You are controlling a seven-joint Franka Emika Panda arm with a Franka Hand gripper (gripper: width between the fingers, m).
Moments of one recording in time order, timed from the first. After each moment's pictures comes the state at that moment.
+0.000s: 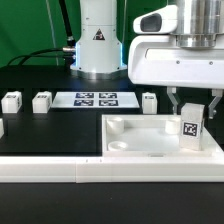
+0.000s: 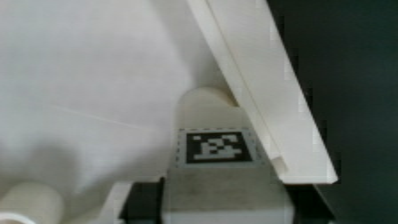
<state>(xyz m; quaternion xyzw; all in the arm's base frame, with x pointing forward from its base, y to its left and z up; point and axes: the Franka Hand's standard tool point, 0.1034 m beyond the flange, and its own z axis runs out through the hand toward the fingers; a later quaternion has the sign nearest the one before) 0.613 0.121 0.078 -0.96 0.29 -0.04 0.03</state>
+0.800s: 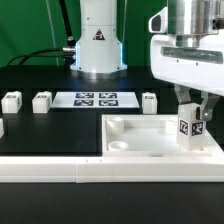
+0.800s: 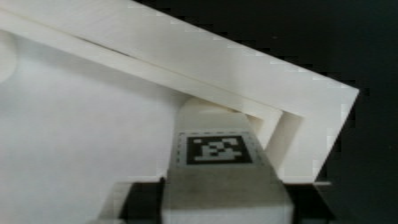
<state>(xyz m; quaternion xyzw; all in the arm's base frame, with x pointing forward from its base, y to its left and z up) 0.613 0.122 0.077 -0.81 0.58 -0.03 0.05</state>
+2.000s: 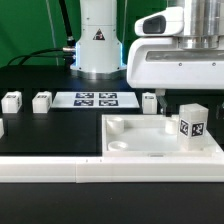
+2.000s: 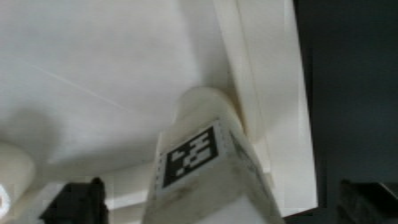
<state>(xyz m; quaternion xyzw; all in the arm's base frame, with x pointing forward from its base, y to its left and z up) 0.613 0.122 0.075 -0.99 0.11 -0.05 0.02</state>
